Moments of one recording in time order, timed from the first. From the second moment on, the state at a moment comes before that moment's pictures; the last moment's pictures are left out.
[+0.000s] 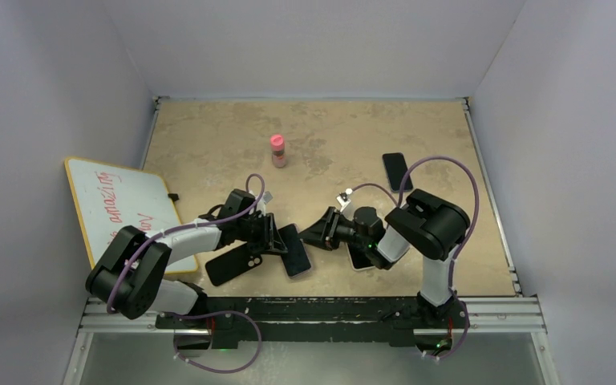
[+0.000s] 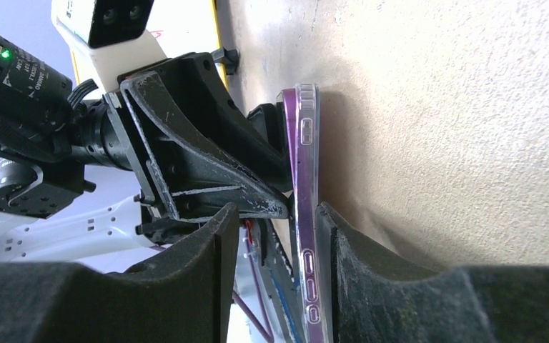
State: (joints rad) left arm -0.50 1.38 0.48 -0.07 0.51 -0.69; right arm 0.73 1.91 0.38 1.25 -0.51 1.35
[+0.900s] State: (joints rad) left arm -0.52 1.36 0.48 -0.02 0.56 -0.71; right arm 0.79 1.70 0.41 0.83 -0.51 1.16
